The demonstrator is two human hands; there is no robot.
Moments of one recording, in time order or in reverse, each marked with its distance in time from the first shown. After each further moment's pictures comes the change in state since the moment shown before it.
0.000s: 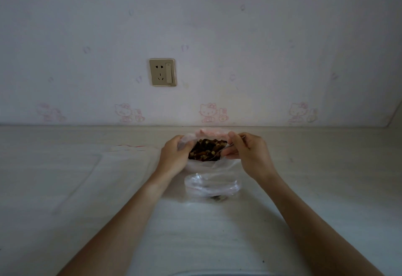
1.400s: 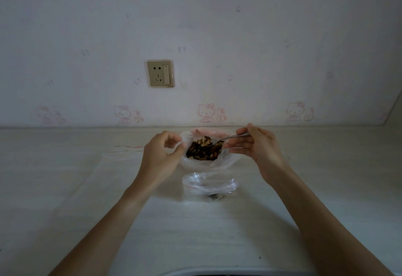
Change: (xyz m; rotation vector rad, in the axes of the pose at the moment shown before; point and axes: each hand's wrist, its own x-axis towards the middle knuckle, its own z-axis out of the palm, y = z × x) left_hand -0.039 0.023 -0.037 0.115 0.103 0.214; right_hand -0.004 -0.024 -0.025 0.398 0.015 0.212
